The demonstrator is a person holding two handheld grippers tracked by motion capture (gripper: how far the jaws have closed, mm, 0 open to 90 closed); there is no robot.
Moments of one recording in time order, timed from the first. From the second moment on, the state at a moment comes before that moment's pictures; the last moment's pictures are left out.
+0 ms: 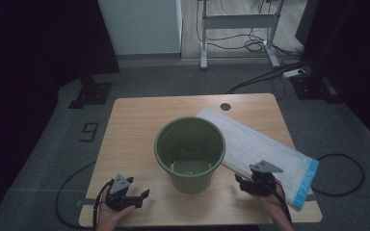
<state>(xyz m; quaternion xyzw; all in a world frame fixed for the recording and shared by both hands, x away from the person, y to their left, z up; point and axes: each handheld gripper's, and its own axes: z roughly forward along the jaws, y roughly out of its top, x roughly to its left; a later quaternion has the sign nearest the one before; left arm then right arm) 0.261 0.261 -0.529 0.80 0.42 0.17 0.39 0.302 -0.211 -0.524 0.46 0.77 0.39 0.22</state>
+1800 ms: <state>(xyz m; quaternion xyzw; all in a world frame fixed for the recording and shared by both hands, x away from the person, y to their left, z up) 0.262 0.268 -0.538 0.81 0.43 0.17 0.37 0.342 -0.236 -0.466 0.49 0.63 0.55 0.24</state>
